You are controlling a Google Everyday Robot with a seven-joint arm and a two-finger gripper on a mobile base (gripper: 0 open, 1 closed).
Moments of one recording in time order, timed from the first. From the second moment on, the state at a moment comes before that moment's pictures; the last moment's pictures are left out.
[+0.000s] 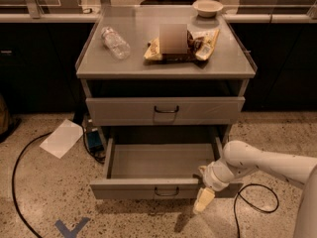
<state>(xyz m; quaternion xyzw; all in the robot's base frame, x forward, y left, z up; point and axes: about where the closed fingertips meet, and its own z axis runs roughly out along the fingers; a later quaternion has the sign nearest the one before) 0.503 -0.157 0.416 -0.59 0.77 0.20 0.14</state>
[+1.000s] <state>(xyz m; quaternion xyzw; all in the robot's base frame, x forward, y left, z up) 0.474 -0.164 0.404 -0.57 0.78 0.21 0.11</state>
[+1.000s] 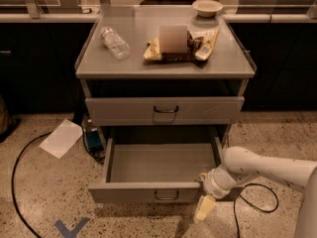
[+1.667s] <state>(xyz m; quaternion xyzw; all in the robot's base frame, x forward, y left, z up) 0.439 -0.173 0.414 -0.56 0.80 0.21 0.10</state>
